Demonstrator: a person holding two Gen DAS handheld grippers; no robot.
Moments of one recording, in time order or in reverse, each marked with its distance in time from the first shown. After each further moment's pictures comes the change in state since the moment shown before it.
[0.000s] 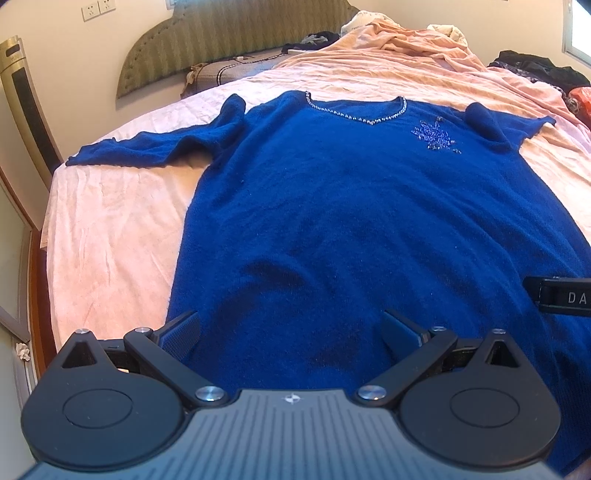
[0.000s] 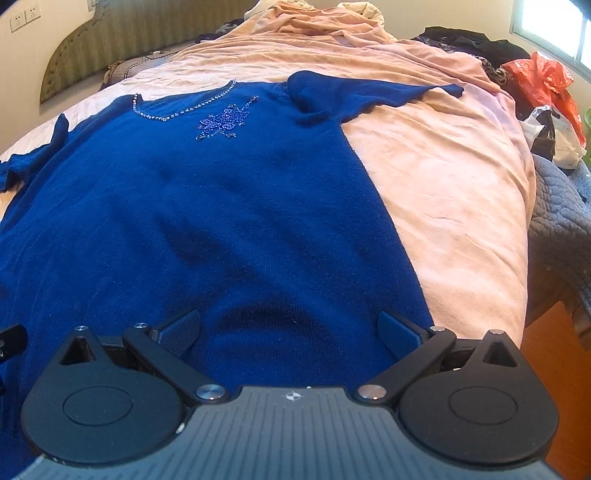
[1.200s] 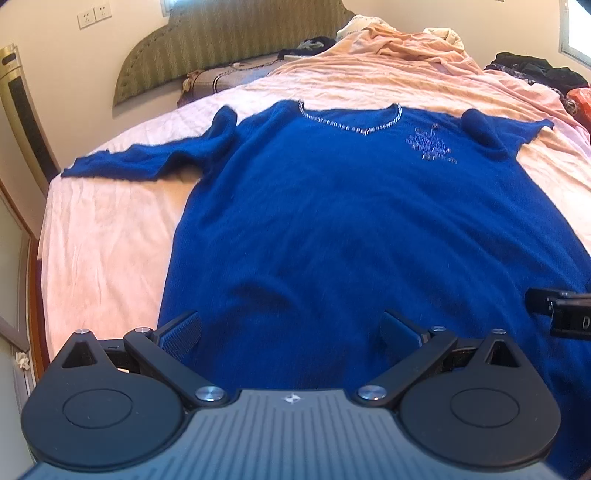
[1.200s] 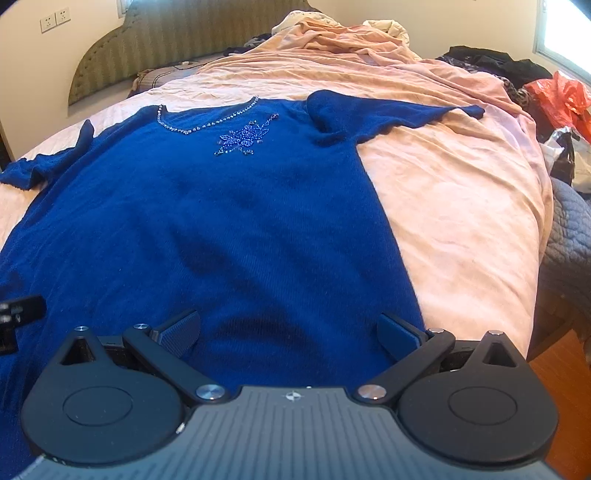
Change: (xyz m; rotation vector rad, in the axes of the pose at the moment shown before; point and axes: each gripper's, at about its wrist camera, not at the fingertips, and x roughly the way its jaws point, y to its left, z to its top) left arm 0.004 -0.010 0.017 0.013 -0.025 0.000; right arm -0.005 -0.013 0.005 -0.061 -0.052 0.081
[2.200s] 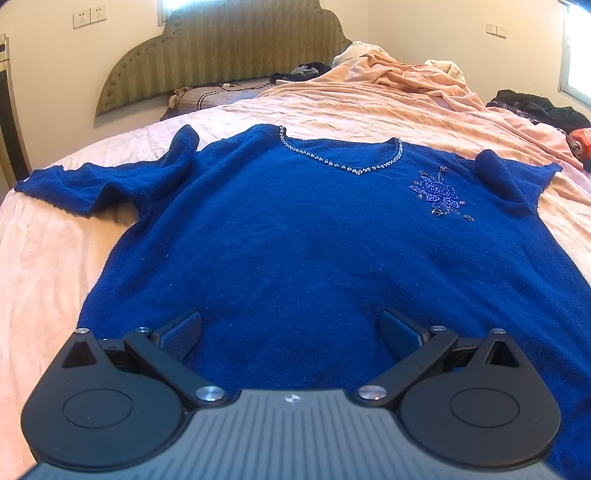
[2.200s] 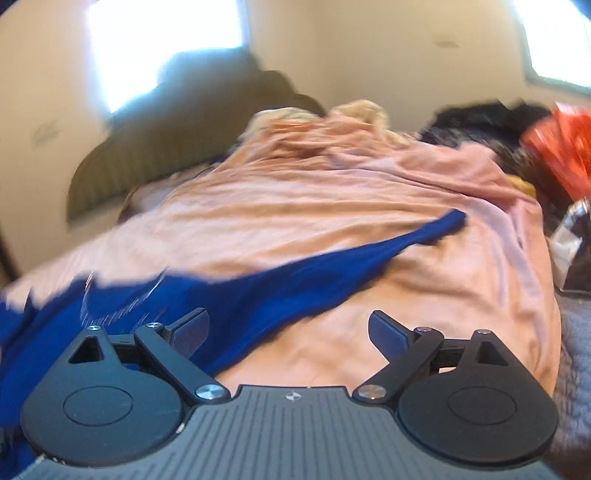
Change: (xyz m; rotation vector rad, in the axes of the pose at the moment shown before) left arm 0.079 -0.015 0.039 -0.070 -0.106 -0.072; right arm 0.063 -0.207 0.158 0.144 -0.306 0.142
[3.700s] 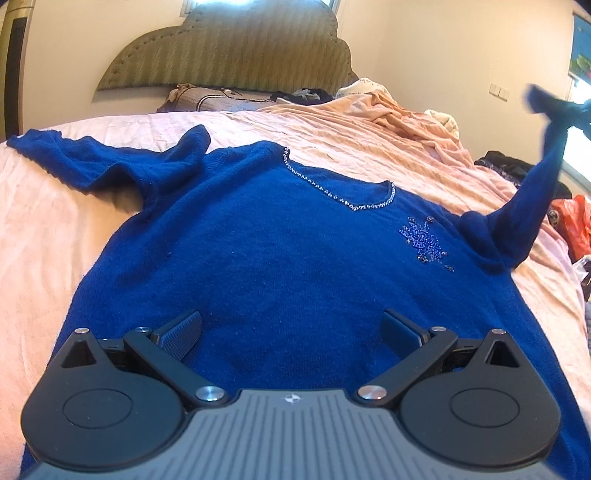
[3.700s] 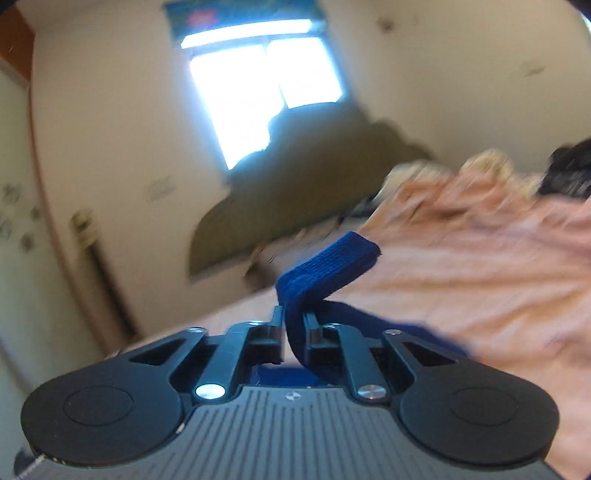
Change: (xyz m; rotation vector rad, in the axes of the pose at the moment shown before) left arm -0.007 0.031 -0.002 -0.187 -0.063 -0.145; right arm -0.024 0.167 0.020 -0.048 -0.091 0.432
